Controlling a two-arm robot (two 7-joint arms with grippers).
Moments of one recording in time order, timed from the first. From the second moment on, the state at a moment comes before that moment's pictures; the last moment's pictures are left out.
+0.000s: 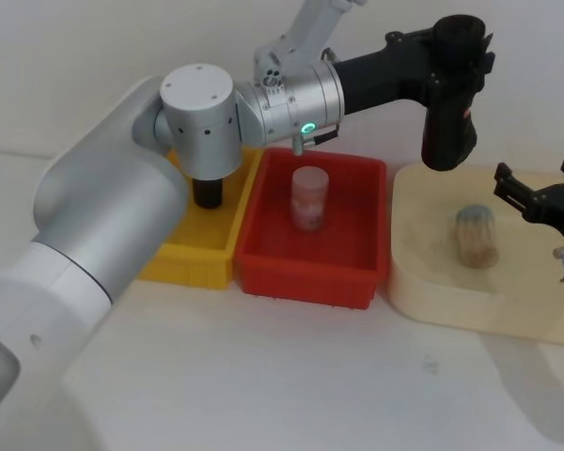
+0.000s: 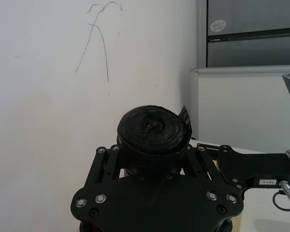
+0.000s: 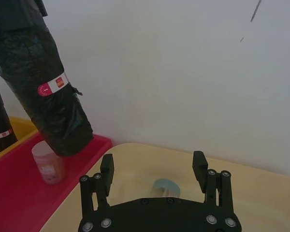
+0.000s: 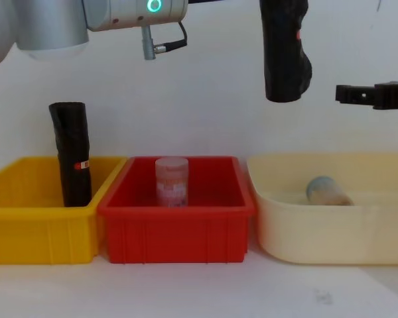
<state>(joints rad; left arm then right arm) -0.90 0.15 0.56 -1.13 -0.51 0.07 -0.68 0.33 0.30 -0.21 -1.61 0.31 0.28 0.17</state>
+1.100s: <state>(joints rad) -0.91 0.14 0.57 -1.13 -0.51 0.07 -0.68 0.25 0.42 -0.23 -1.78 0.34 0.22 0.33</state>
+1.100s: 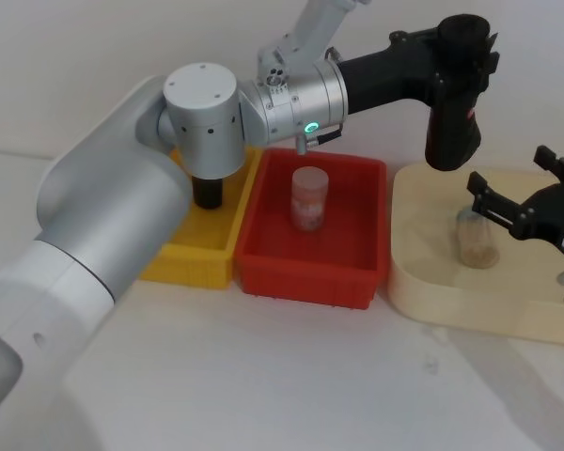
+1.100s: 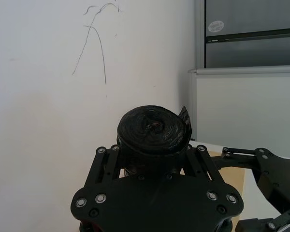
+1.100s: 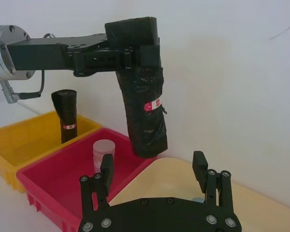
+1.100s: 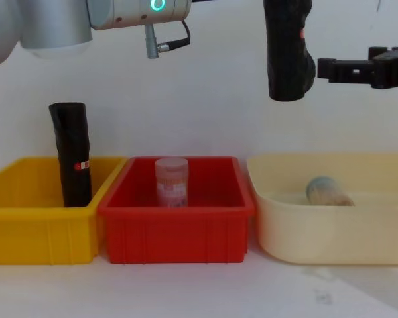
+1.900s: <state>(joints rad) -0.91 0.14 0.57 -1.13 -0.51 0.07 -0.68 0.37 0.38 -0.31 -1.72 0.26 0.26 0.32</state>
